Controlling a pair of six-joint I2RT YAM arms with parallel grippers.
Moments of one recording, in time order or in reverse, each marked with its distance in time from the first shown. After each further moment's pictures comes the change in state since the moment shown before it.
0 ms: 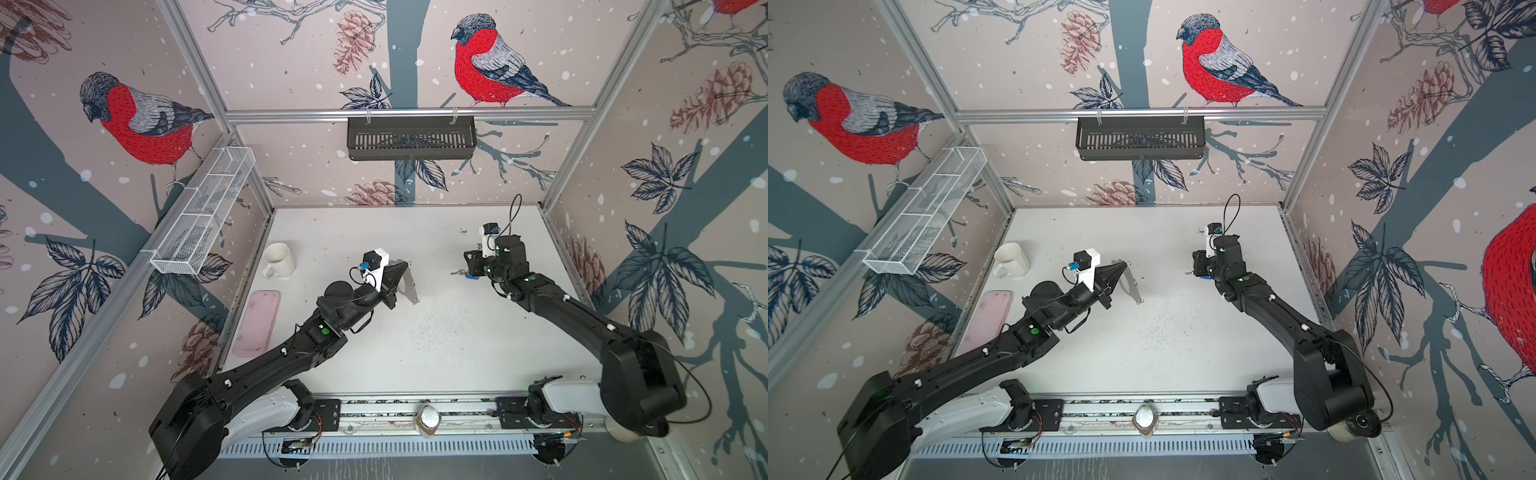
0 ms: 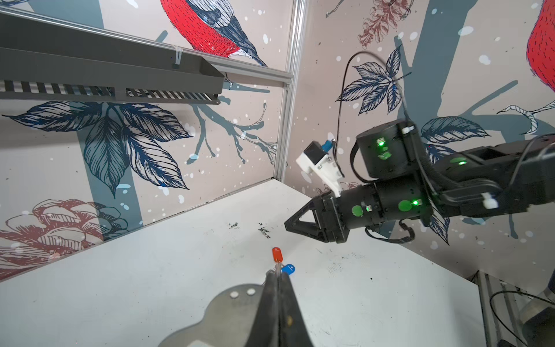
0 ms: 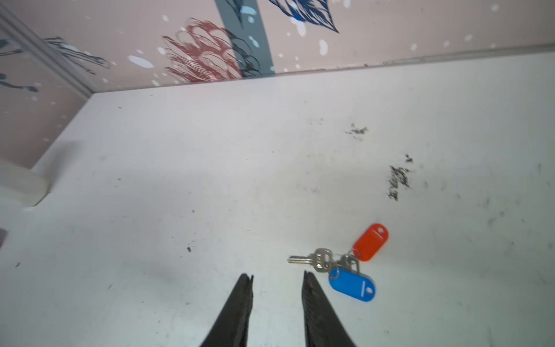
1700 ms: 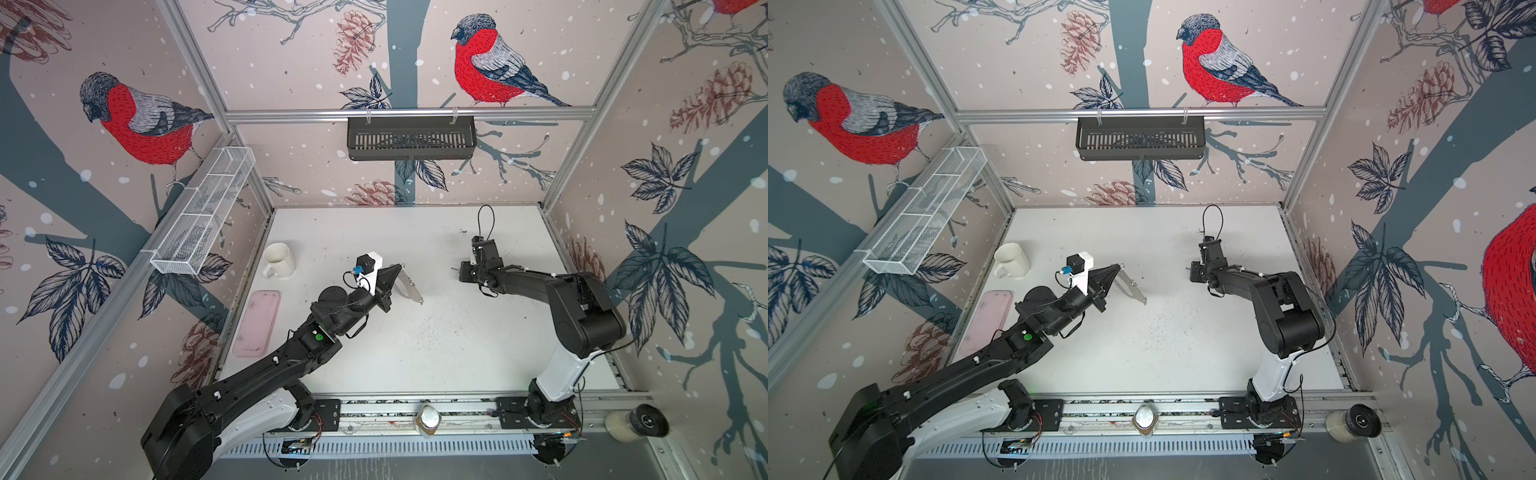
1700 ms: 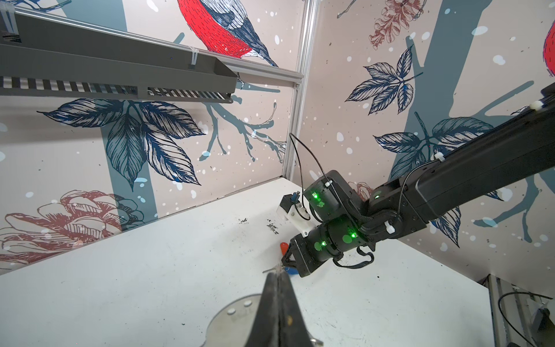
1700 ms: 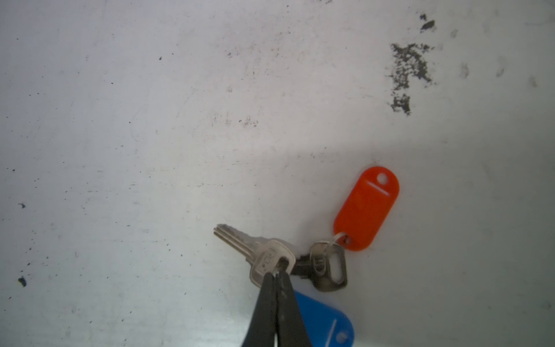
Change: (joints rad) left arm 0.000 -0.074 -0.033 -0.048 -0.042 0.001; right arm 0.003 0.378 0.097 0.003 0.076 0.056
